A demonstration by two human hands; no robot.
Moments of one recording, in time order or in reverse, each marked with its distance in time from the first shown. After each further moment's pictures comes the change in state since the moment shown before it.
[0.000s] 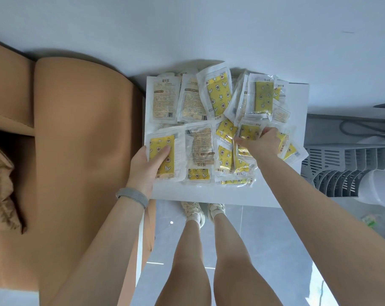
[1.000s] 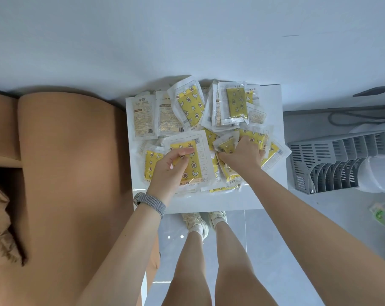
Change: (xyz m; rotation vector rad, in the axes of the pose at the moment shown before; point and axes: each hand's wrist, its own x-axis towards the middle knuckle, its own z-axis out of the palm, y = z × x) left_hand -0.025 0.005 0.081 0.336 -0.194 0.124; right_hand -0.009 0.016 -0.007 -0.446 -0.027 -0.200
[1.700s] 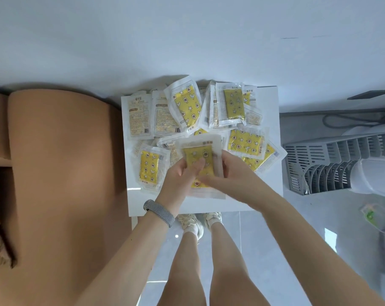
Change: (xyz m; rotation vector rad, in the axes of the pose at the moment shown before) left_hand -0.010 -0.005 0.023 -0.100 -0.199 -0.004; right_hand -0.096 -0.020 -0.065 0.600 -0.556 -0.302
